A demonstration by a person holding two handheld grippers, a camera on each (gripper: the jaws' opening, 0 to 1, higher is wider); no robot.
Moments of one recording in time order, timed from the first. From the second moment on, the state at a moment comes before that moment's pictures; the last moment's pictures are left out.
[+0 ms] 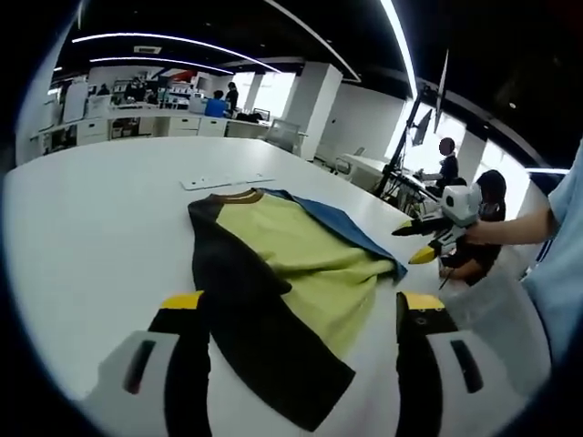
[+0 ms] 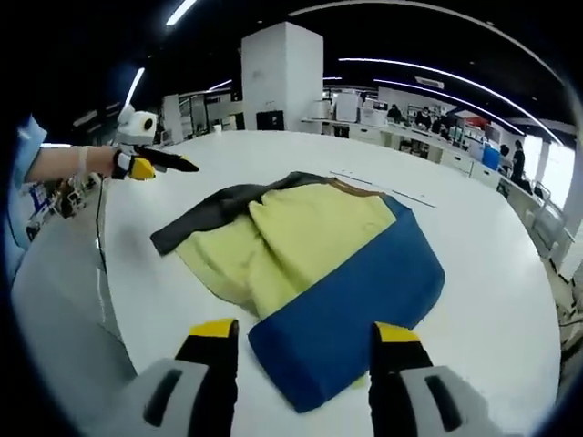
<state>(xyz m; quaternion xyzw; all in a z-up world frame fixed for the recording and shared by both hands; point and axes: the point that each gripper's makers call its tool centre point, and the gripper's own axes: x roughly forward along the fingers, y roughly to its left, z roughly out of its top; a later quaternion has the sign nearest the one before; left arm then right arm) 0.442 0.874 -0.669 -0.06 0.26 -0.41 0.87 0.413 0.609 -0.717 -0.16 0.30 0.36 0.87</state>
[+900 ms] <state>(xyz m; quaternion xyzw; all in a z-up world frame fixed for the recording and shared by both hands) 0.431 0.879 -0.678 -0.08 0.26 -0.40 0.87 0.394 0.636 -0.758 -0.35 0.31 0.40 0.79</state>
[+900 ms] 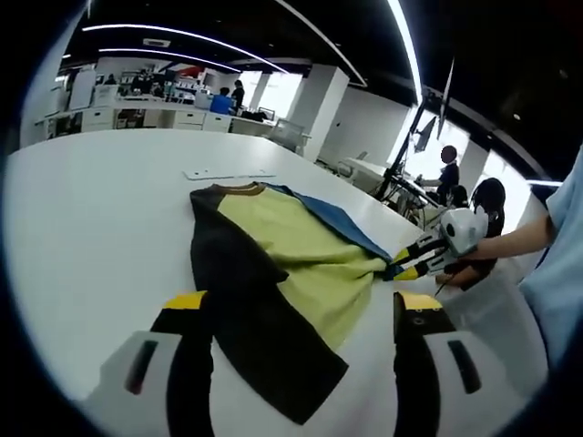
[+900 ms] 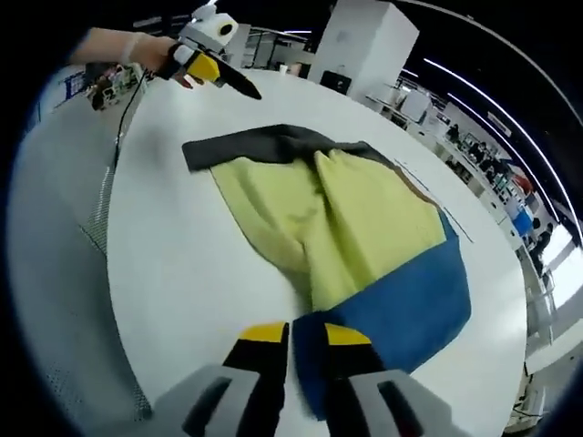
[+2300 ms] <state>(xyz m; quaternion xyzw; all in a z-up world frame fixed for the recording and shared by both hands) 0.434 0.871 -0.671 -0.07 0.25 -0.39 0.88 0.415 0.600 -0.698 -0.30 0.28 0.38 0.83</state>
